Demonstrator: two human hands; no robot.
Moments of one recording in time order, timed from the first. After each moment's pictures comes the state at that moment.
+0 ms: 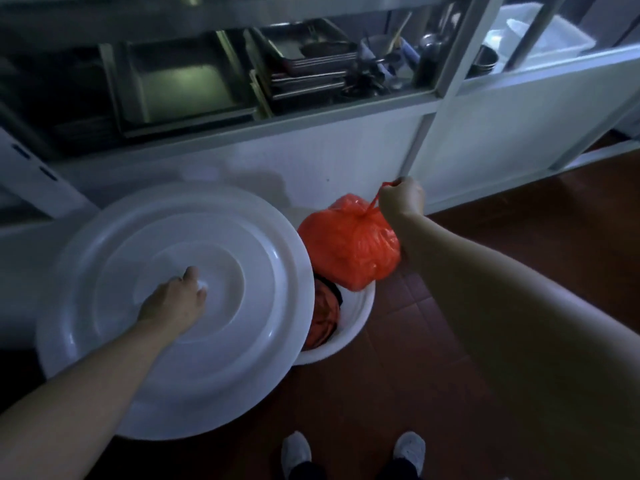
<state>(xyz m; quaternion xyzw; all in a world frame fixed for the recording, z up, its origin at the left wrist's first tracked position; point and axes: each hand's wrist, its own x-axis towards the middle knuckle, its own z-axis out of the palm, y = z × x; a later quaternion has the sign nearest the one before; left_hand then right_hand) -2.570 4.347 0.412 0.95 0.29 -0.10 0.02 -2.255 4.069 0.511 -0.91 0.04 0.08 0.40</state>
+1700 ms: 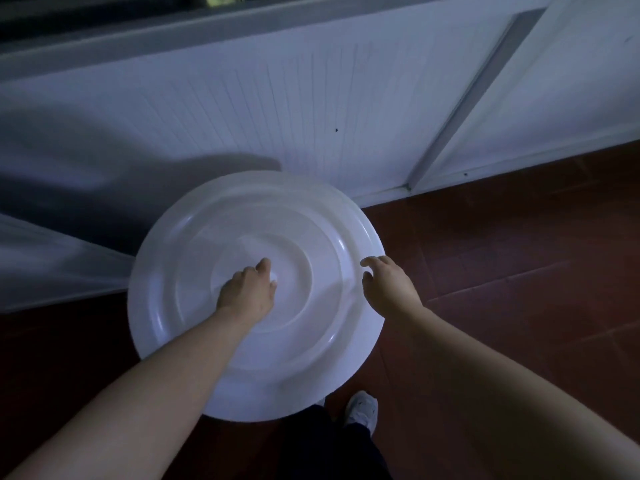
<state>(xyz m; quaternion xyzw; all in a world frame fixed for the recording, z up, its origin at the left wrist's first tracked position) -2.362 4.263 0.178 0.94 0.26 -0.21 0.07 -2.209 4.036 0.203 -0.92 -0.22 0.28 0.17</state>
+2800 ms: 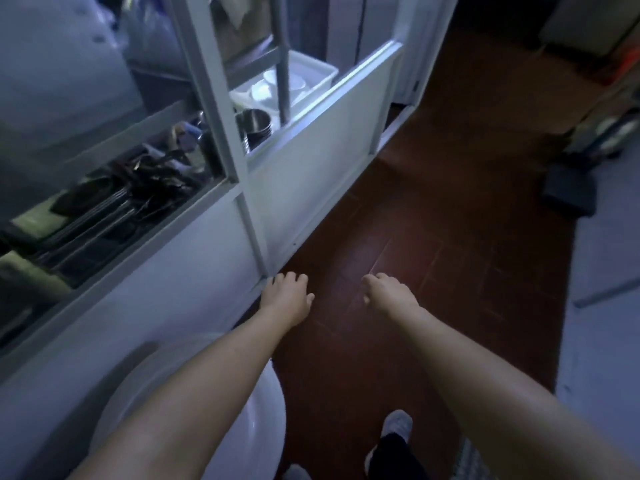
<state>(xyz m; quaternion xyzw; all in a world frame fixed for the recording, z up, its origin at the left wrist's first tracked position) -2.139 3.985 0.522 0.98 -0.15 -0.17 0.00 -2.174 3.772 0.558 -0.97 0.05 0.24 0.09</state>
